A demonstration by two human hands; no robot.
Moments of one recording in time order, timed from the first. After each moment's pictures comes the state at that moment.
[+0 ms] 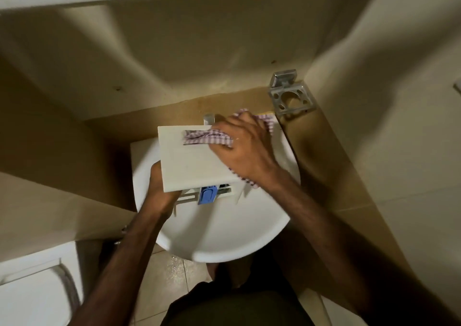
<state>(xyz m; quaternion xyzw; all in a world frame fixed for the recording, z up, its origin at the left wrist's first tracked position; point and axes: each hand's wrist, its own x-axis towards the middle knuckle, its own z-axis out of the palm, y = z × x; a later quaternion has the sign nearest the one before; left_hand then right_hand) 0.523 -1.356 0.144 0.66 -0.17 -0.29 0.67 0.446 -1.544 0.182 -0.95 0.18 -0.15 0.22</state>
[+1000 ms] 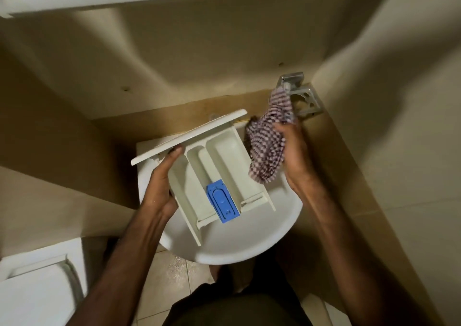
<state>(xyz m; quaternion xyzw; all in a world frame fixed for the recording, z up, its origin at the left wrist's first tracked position) 0.530 -1.370 0.154 0.53 0.09 -0.38 0.75 0.402 -1.581 0.184 -0.59 0.37 -0.21 0.68</state>
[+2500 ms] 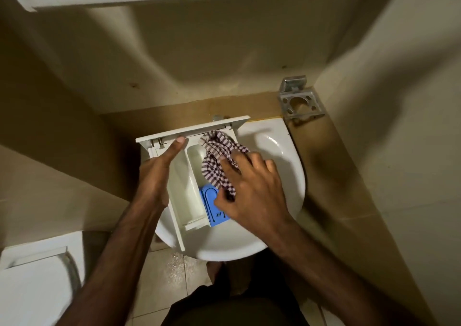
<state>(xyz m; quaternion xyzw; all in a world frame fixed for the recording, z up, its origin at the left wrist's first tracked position) 0.537 -1.365 0.167 0.67 0.11 -0.31 0.67 0.375 -1.490 0.178 -0.98 0.15 -0.15 0.03</state>
